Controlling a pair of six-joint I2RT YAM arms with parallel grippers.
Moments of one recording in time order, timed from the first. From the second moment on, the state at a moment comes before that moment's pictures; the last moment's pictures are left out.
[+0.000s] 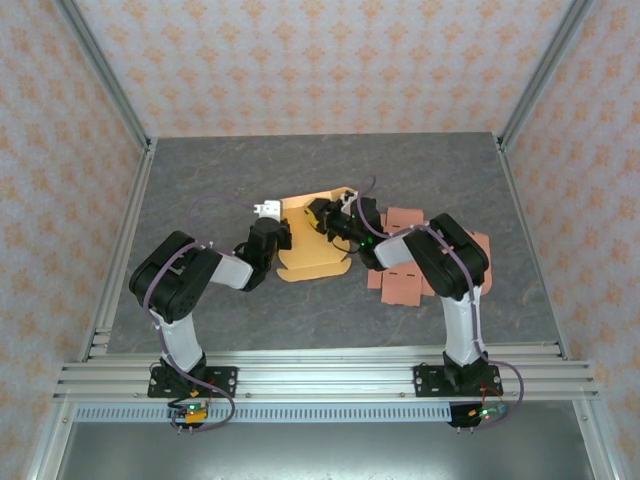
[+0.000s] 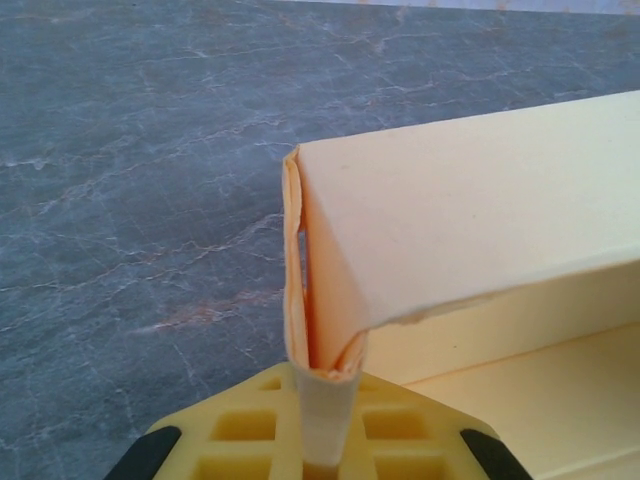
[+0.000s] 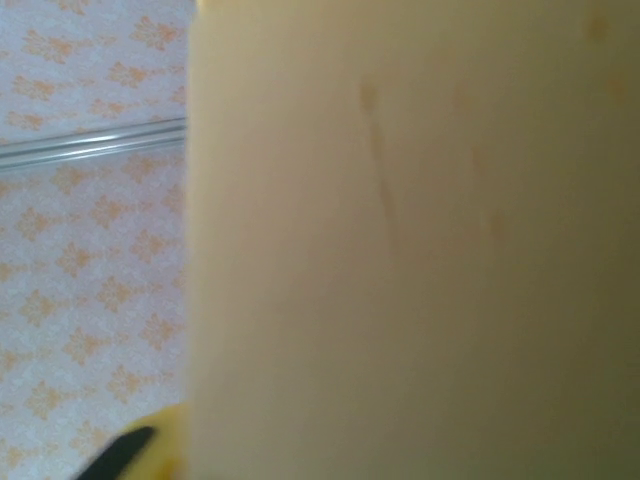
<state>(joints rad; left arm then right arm) -0.46 1.82 0.65 0.73 -0.32 -0.27 0.58 2.04 0.96 0.93 -0.40 1.60</state>
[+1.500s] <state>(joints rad) -0.53 1.85 0.55 0.94 -0.23 -0.18 0.53 2.14 1.86 -0.90 -0.54 0.01</state>
